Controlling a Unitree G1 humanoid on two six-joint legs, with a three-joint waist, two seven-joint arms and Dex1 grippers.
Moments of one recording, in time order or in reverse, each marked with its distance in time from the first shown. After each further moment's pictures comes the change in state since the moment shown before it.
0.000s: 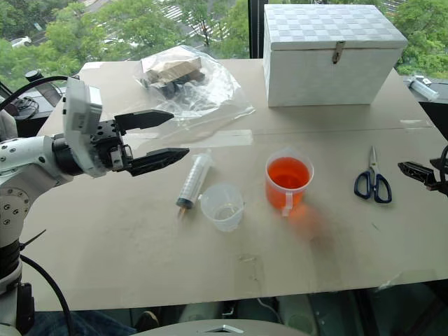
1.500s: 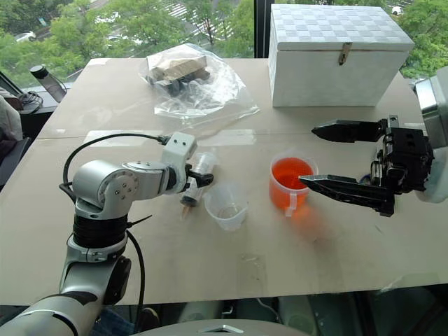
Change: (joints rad) left arm -0.256 -0.512 -0.253 0.202 0.305 0.786 0.727; right arm -0.229 0.089 -0.084 -0.558 0.441 0.111 0.140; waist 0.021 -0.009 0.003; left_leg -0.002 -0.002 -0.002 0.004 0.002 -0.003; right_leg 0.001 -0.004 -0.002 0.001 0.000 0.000
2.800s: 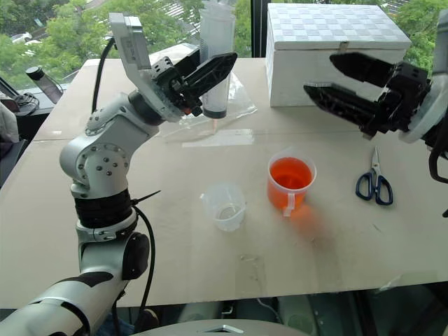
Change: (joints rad) left arm -0.164 -0.151 0.165 0.065 -0.169 -0.938 -0.738; right arm -0.355 0.234 0.180 0.216 -0.034 -0.063 -0.314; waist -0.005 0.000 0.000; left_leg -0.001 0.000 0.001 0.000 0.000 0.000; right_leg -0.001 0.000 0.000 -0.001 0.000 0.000
